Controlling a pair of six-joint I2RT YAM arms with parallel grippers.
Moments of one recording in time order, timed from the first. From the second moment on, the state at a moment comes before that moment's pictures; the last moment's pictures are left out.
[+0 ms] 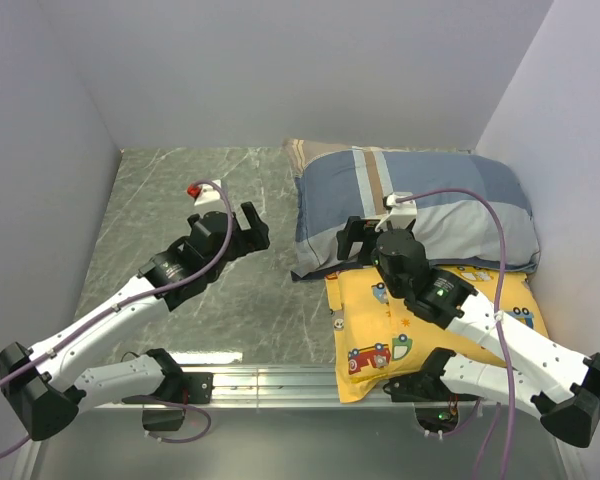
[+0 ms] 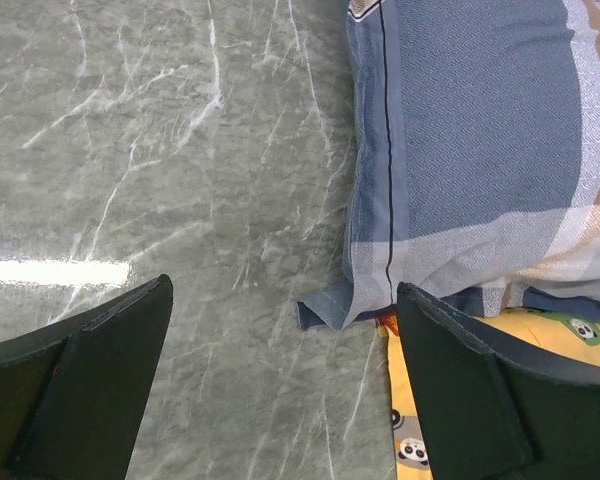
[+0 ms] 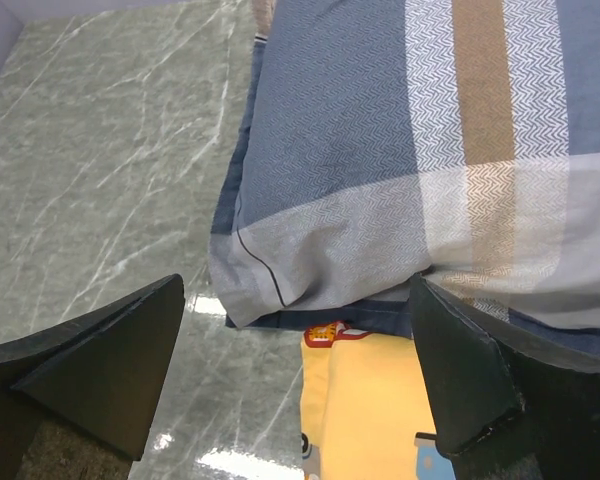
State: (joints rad) left arm -0.76 1.03 0.95 -0.39 -0.50 -0.70; right arm 0.84 0.91 0.85 -0.29 0.57 0.46
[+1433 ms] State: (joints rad) left arm -0.56 0.92 0.96 -0.43 -0.32 -0.75; right arm 0.75 1.92 1.62 -0.52 0.76 0.19
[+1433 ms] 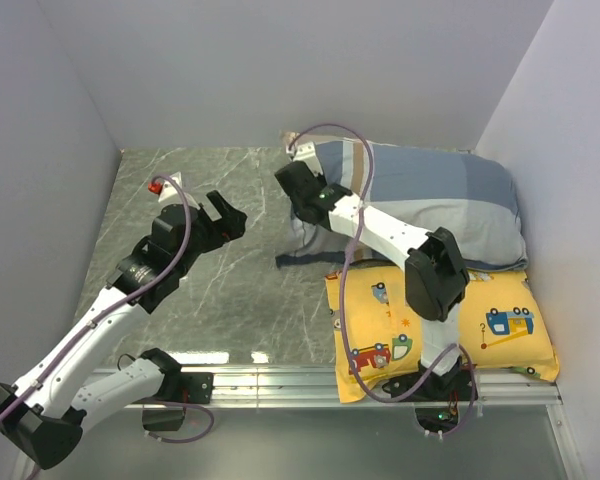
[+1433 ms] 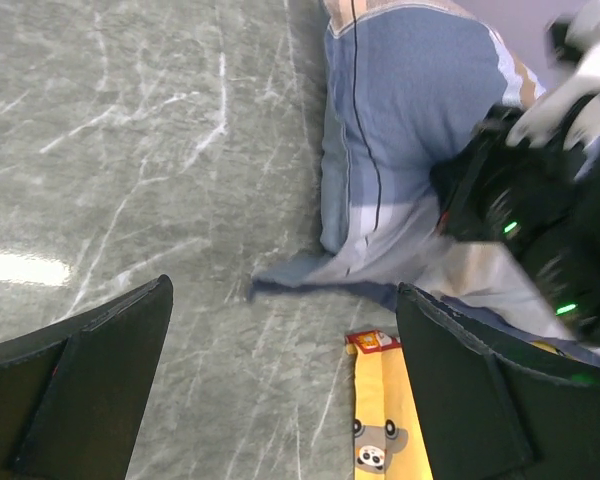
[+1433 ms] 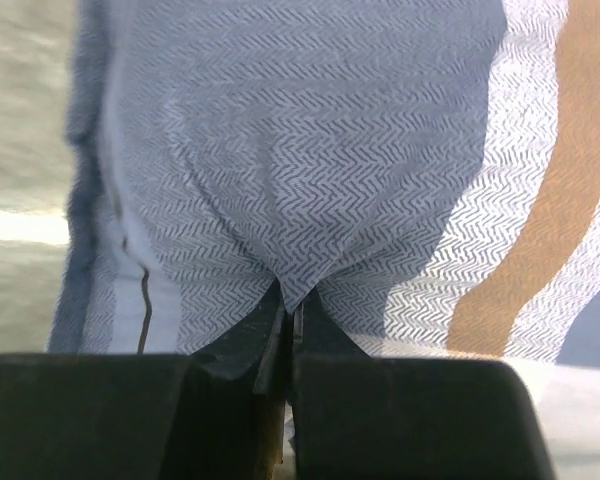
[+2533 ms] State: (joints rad) left arm -0.51 1.08 0.59 -0.11 -0.29 -0.94; right arm 0.83 1.64 1.70 -0.52 0.44 0.25
